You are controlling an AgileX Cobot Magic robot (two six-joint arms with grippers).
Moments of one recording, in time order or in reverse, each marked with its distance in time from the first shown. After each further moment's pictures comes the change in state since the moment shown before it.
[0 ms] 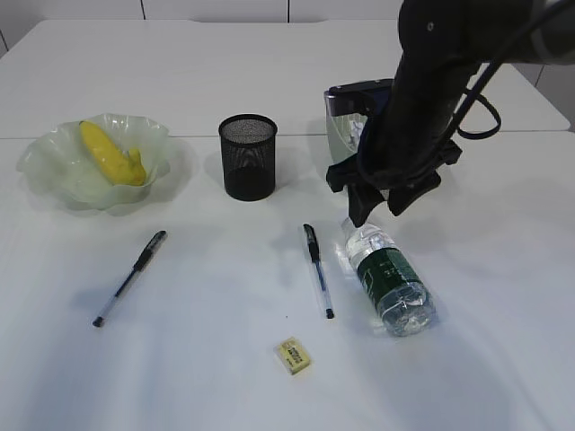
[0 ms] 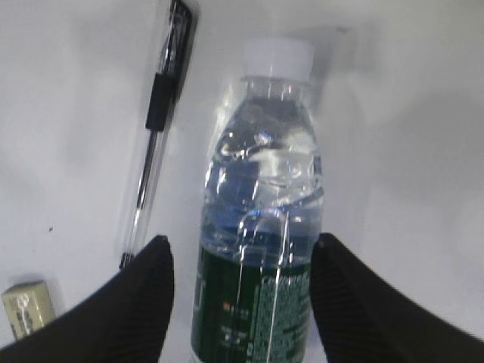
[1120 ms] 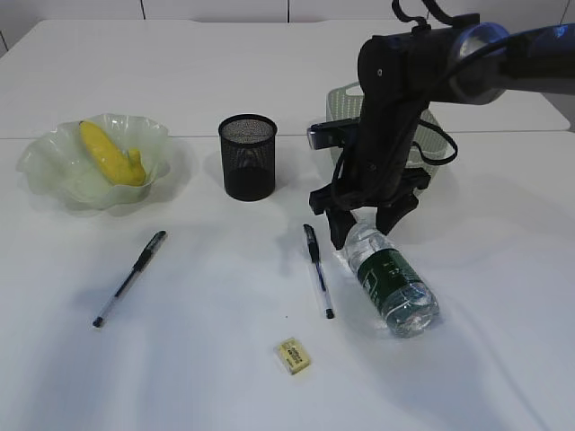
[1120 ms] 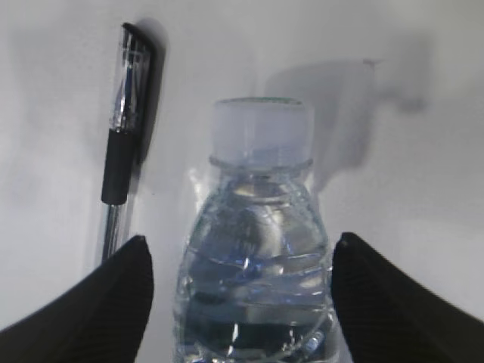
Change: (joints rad) left arm 0.000 0.000 0.000 -0.002 -0.008 0.000; right arm 0.000 0.247 -0.205 0.000 0.066 0.018
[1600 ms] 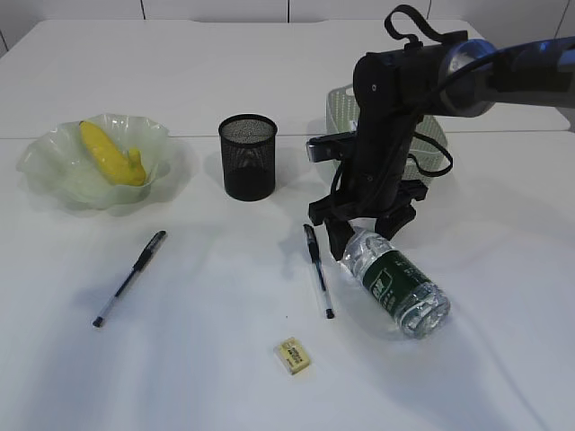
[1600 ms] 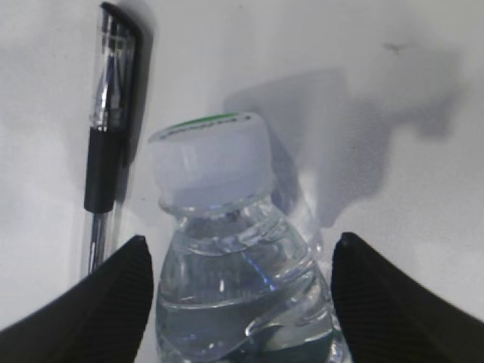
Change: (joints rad) left arm 0.000 0.000 0.000 -0.002 -0.001 0.000; right arm 0.000 0.034 0.000 0.004 0.000 0.004
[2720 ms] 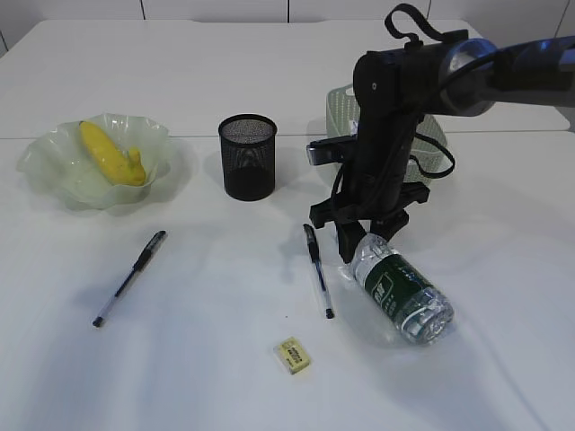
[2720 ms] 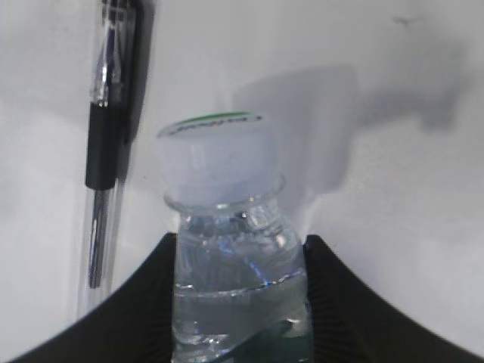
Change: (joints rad) left arm 0.000 0.000 0.000 0.000 -0.005 0.000; right arm 0.000 -0.002 -0.002 0.009 0.040 -0.011
